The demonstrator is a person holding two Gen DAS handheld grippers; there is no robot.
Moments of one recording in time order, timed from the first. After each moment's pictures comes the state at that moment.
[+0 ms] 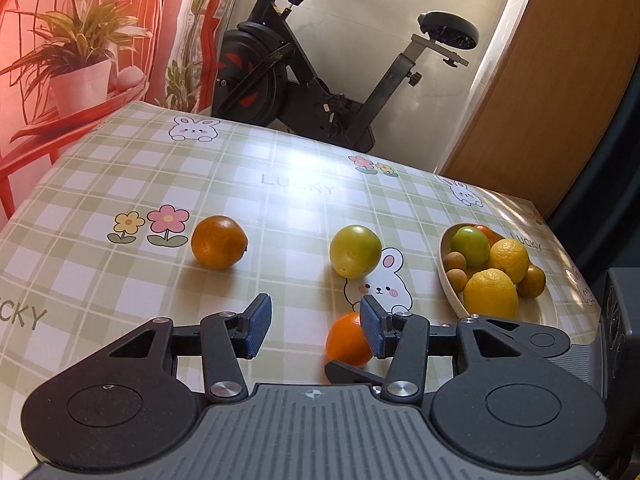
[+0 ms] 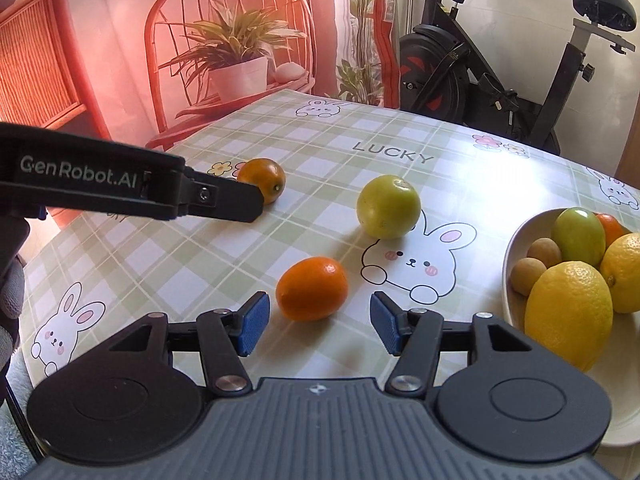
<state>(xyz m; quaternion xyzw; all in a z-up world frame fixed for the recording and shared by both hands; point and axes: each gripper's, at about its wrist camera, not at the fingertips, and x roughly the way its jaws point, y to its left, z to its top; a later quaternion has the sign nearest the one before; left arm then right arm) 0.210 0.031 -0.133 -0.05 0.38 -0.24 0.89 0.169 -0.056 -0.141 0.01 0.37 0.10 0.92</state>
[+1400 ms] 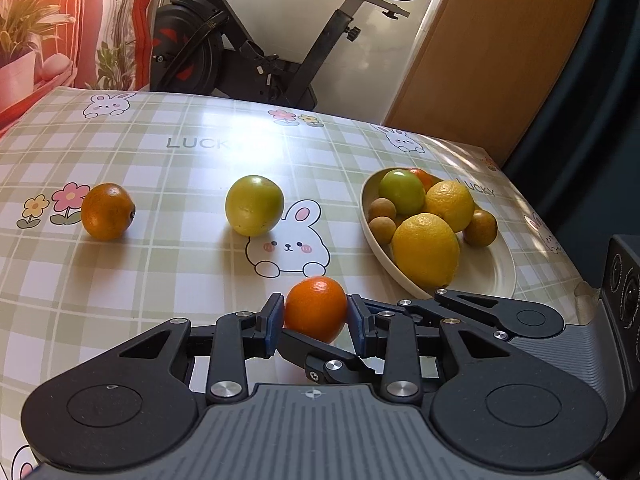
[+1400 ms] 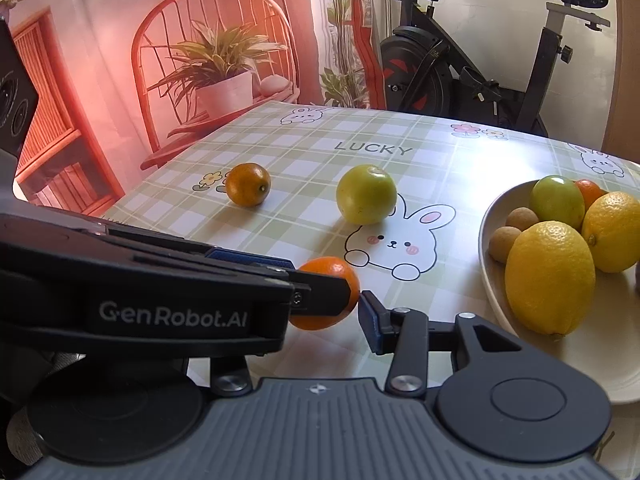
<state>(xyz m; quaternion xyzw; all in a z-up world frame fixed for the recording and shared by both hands) 0.197 -0.029 -0.148 -0.01 0.41 -0.31 0.86 0.145 -0.074 -0.140 0.06 0.35 0.08 0.93</state>
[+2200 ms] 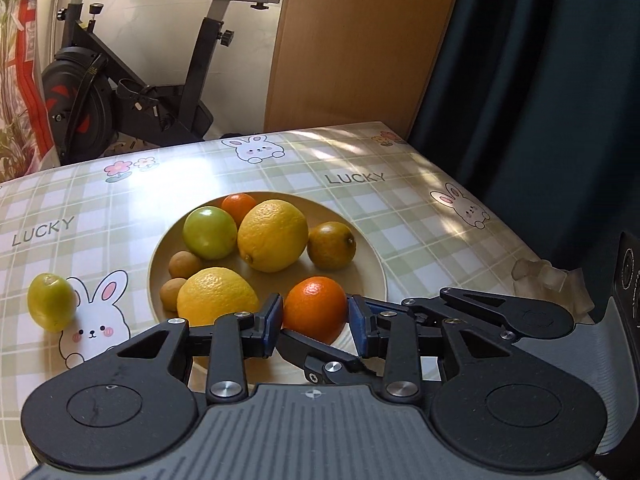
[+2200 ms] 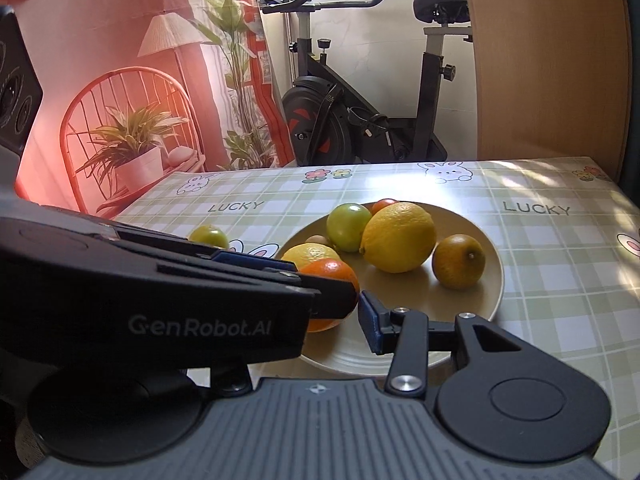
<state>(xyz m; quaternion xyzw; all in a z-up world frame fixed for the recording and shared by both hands) 0.160 -0.179 -0.130 0.08 0.37 -0.41 0.83 0.072 -0.195 -0.105 0.11 0.29 -0.03 0.95</state>
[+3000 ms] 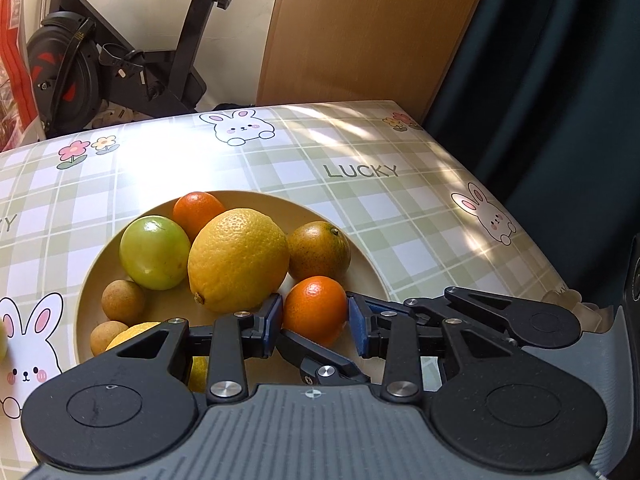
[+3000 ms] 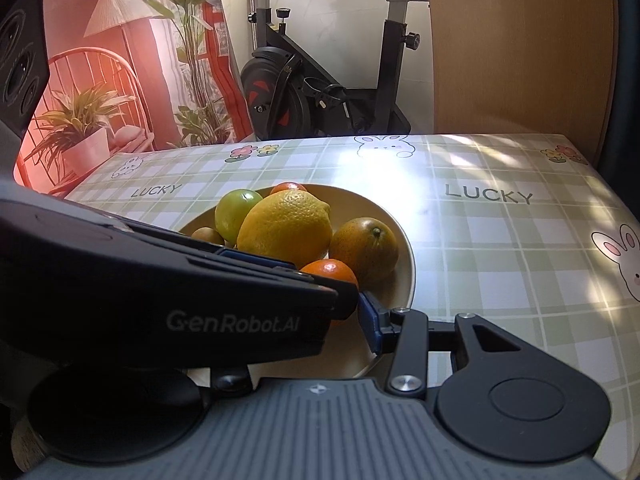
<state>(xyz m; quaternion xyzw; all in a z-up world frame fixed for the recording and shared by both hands) 0.206 -0.236 -0.159 0.07 0.42 -0.39 0.82 0.107 -0.263 -0.129 0.10 0.34 -0.06 0.93</state>
